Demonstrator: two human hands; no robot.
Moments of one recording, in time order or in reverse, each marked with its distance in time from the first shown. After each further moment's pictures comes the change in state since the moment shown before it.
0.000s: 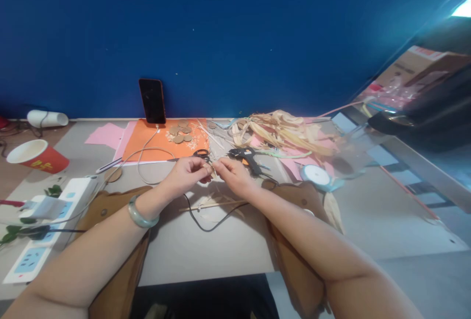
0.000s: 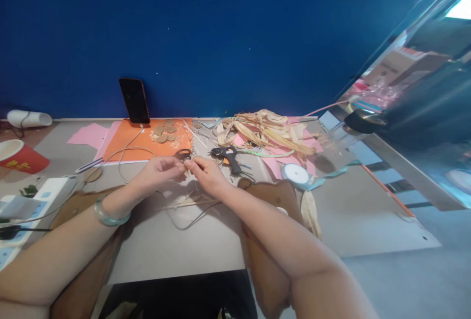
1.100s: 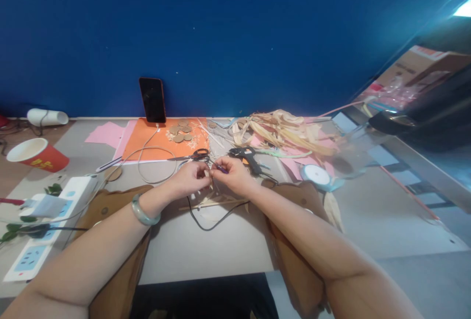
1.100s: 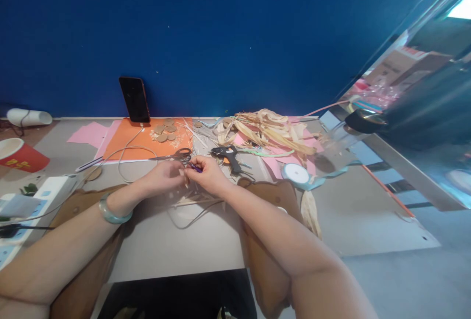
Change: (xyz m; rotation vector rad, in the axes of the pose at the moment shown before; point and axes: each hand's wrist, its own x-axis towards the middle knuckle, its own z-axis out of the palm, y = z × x) left_hand 0.009 -0.018 0.001 0.311 -0.105 0.014; right_hand 0.004 0.008 0.005 0.065 -0.004 0.101
